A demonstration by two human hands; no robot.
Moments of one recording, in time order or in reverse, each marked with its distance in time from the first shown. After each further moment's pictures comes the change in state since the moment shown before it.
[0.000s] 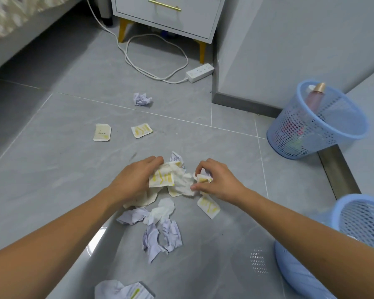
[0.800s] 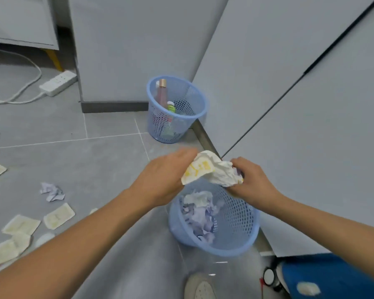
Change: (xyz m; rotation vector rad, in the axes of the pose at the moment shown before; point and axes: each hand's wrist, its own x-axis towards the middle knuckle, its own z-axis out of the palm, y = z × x) left_hand 0.073 0.382 -0.015 -0.153 -0.065 0.608; right_hand -0.308 0.046 -0.243 -0.100 0.447 0.453
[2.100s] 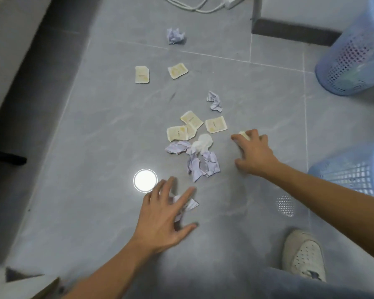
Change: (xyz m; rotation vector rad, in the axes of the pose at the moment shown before) left_hand -0.436 -0.059 0.062 0.300 -0.117 -0.851; right_hand 0.017 -0.160 0.339 -0.332 -0.598 -0.148
